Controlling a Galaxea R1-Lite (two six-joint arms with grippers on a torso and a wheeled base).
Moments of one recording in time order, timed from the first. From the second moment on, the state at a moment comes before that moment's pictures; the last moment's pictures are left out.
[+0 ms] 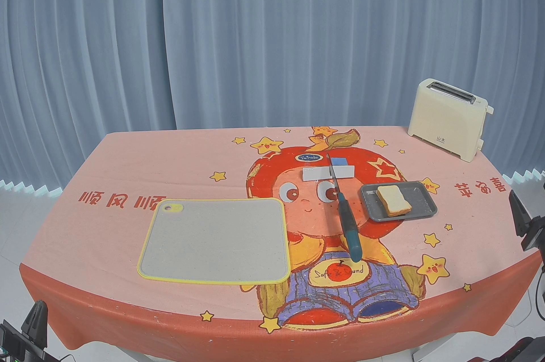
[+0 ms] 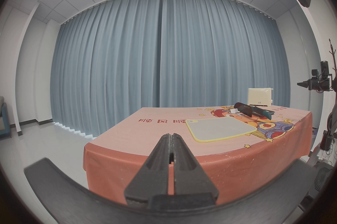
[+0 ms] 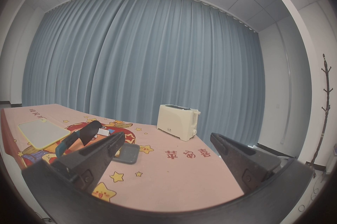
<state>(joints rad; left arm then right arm) -0.01 0.02 -0.02 0.00 0.01 0.00 0.05 0.98 -0.02 -0.99 -0.18 -0.13</state>
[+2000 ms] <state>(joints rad) -0.01 0.02 -0.02 0.00 0.01 0.00 0.00 0.02 -0.04 0.03 -0.05 -0.02</state>
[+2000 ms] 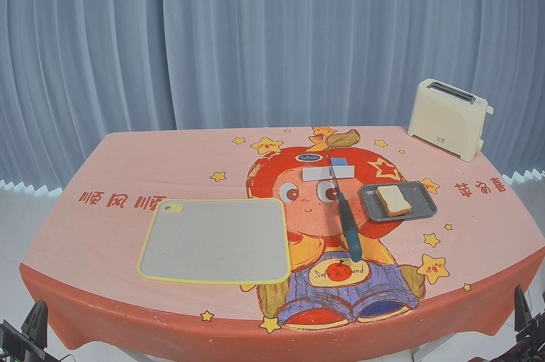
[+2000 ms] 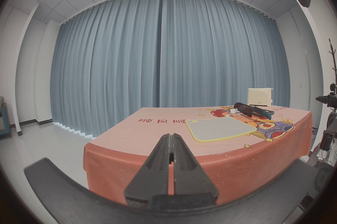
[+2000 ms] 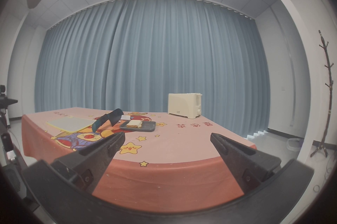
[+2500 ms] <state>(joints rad) -0.01 0.02 -0.02 0.00 0.01 0.00 0.00 0.02 -0.03 0.02 -0.13 0.02</state>
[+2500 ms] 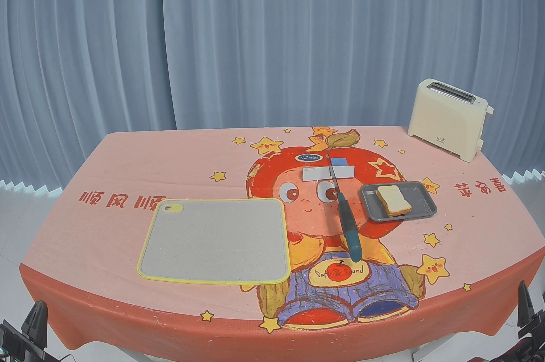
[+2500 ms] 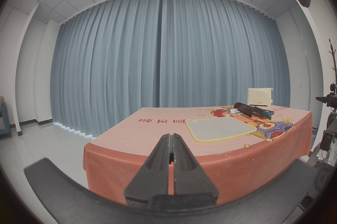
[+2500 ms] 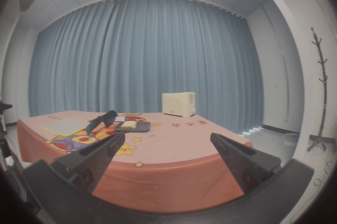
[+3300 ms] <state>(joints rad) -0.01 0.02 -0.02 0.00 0.01 0.00 0.00 0.02 -0.02 0.00 -0.02 0.05</state>
